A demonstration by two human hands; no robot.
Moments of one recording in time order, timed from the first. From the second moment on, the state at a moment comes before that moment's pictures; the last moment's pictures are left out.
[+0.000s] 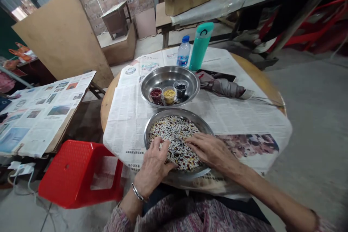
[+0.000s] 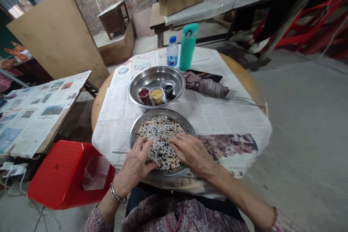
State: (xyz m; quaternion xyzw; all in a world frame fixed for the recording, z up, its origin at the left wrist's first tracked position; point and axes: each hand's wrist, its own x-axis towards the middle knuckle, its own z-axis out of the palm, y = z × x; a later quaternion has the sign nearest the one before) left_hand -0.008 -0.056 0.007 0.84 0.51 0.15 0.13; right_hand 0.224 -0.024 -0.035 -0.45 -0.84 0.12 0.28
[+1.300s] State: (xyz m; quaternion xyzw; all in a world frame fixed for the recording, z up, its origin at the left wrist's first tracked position) left_hand 0.026 0.036 -0.002 0.83 0.54 0.11 0.06; right_hand 0.211 -0.033 -0.048 -0.51 -0.70 0.06 0.49
